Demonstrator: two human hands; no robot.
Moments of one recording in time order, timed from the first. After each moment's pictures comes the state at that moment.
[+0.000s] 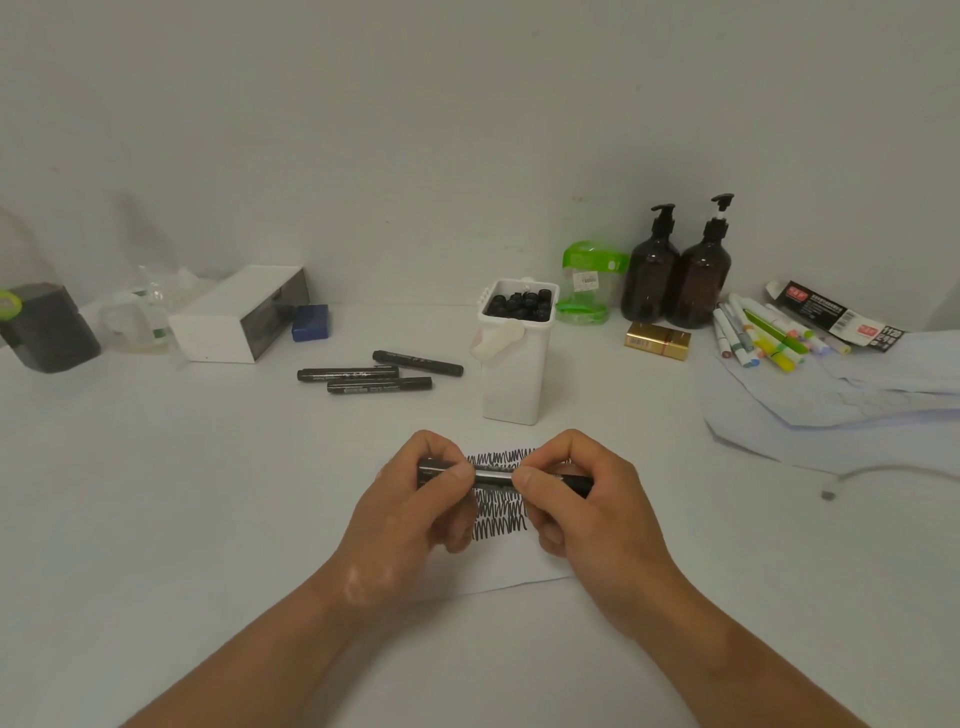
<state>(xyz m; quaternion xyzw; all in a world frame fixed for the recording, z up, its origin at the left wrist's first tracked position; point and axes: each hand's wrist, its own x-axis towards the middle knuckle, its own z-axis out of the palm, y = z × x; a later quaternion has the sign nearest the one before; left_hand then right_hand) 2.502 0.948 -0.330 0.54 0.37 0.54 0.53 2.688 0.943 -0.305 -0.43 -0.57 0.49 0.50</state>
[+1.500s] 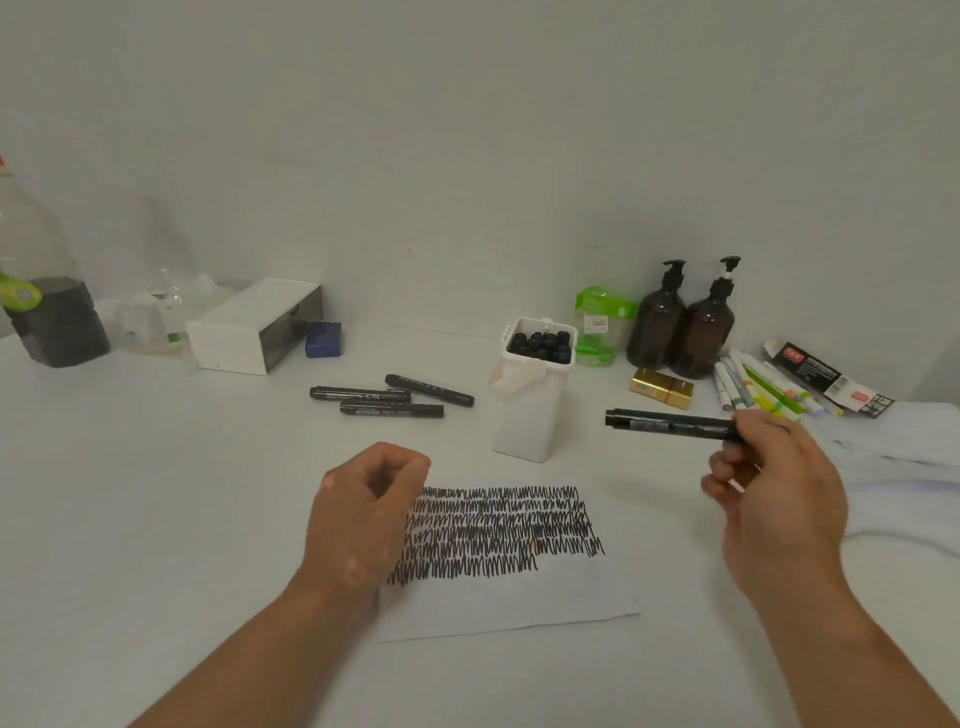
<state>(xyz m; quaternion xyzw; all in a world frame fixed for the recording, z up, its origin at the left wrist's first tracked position) 2.475 0.964 -0.330 0.47 0.56 0.61 0.30 2.763 0.984 -0.263 -0.48 -0.34 0.37 0.72</state>
